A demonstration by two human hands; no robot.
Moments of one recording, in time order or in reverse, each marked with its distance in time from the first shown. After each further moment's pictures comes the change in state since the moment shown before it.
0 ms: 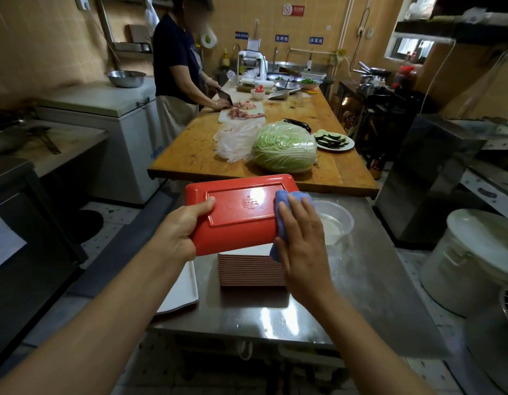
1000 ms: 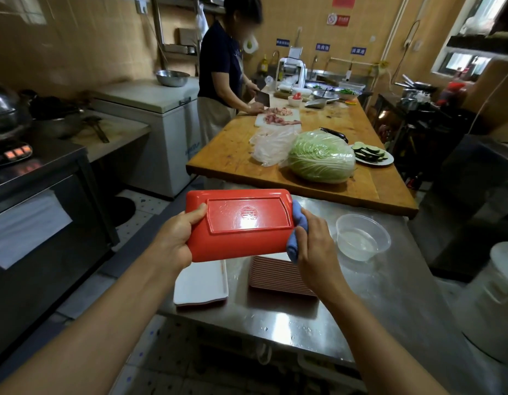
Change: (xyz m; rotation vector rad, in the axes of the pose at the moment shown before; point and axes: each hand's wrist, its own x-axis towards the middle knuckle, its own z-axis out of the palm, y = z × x) left_hand 0.008 0.002 -0.086 -0.116 0.103 0.031; right_hand 0.027 -0.022 0.040 0.257 -0.128 0.225
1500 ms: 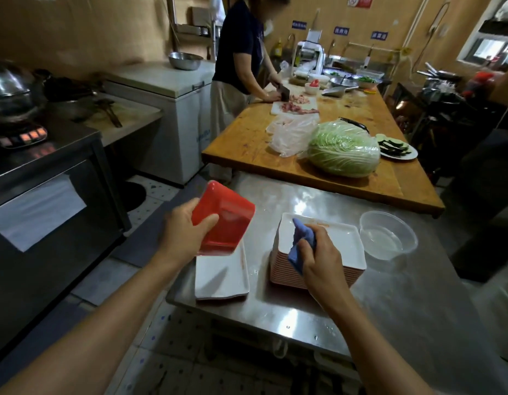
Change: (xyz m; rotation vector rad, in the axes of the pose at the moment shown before) left_hand 0.039 -0.005 -0.063 0.808 0.130 0.796; right_hand -0.010 -0.010 0.053 0.092 -0.052 0.141
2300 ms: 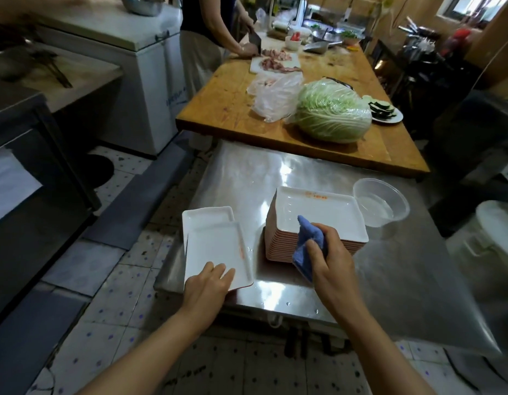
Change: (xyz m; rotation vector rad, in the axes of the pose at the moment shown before) left_hand -0.075 -0.104 0.076 0.816 -0.533 0.443; right_hand -0.027 0.017 0.014 -0.038 0.046 0.155
